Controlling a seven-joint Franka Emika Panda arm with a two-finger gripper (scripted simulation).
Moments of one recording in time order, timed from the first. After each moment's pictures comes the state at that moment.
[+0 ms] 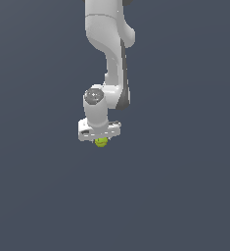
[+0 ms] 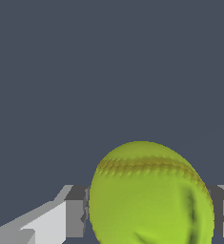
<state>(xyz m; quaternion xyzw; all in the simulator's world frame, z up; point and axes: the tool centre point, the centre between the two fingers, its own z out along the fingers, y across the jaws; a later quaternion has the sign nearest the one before) -0.050 -0.071 0.044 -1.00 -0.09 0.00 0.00</state>
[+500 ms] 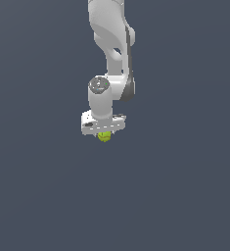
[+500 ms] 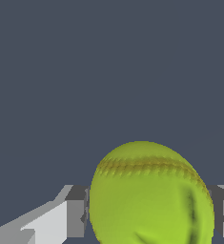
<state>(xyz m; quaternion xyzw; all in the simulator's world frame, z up) -0.061 -0.051 0.080 -1.00 -0.09 0.00 0.00</state>
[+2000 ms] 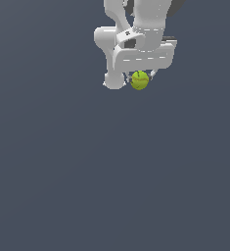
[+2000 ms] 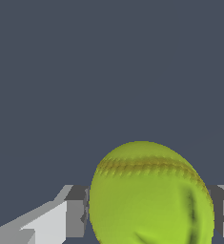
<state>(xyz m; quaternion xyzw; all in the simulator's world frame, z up) -0.132 0.095 0.344 -1.00 -0.09 0.00 0.00</state>
